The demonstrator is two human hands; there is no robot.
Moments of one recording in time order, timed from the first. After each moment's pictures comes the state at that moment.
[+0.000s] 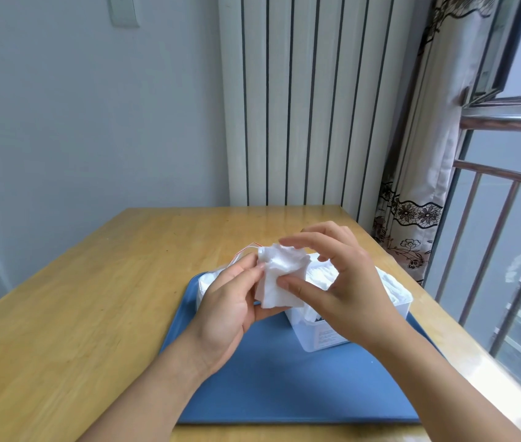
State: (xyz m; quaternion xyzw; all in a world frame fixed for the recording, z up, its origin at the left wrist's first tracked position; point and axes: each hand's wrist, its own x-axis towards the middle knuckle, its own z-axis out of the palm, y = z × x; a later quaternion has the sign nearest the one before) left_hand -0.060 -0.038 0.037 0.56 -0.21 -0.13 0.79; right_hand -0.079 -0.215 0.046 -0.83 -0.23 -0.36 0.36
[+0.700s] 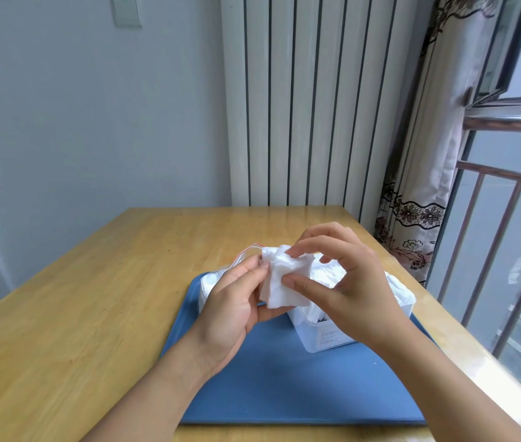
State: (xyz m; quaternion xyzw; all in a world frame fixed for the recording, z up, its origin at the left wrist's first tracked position) left_hand -0.062 -0.040 0.039 0.57 -0.21 -0.13 0.79; right_hand -0.078 -0.216 0.046 -0.81 -0.24 -0.35 0.41
